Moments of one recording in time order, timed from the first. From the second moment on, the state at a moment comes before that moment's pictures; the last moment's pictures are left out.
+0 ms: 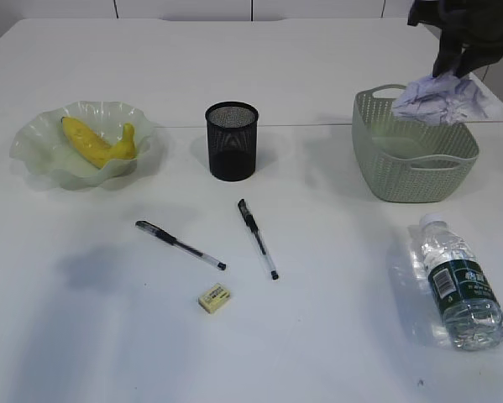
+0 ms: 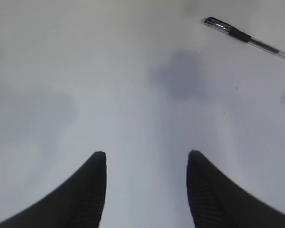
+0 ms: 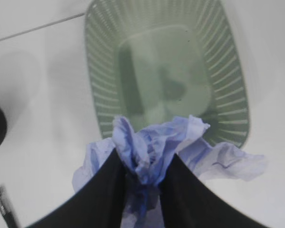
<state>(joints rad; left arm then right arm) -0.11 1.14 -0.91 -0.06 0.87 -0.01 0.07 1.98 -1.94 -0.05 1.11 0.36</state>
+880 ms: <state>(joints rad) -0.11 1.19 -0.91 -0.06 0.83 -0.01 0.04 2.31 -2.25 -0.04 1.04 0.37</state>
